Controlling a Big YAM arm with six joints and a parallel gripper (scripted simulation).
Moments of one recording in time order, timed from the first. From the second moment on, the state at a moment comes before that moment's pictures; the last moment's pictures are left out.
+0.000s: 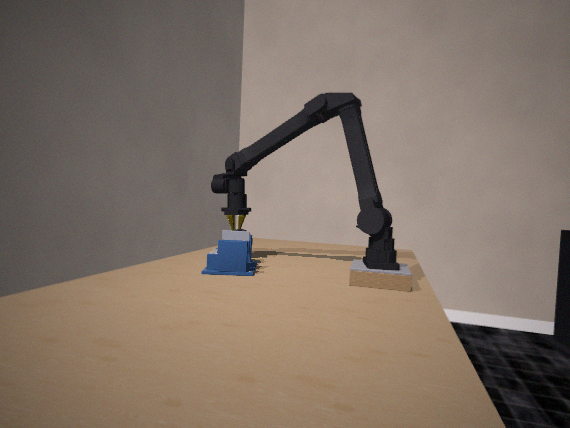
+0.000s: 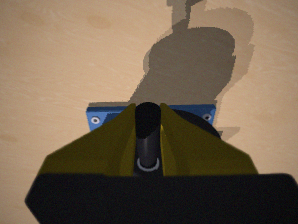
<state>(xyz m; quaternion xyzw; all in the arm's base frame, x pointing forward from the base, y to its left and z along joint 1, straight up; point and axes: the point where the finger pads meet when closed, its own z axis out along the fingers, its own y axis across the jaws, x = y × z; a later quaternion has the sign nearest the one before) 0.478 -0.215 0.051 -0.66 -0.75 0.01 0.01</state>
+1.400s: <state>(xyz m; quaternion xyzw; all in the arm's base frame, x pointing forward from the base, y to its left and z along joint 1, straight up) 0.441 -0.220 0.052 -0.66 -0.75 0.00 -0.01</state>
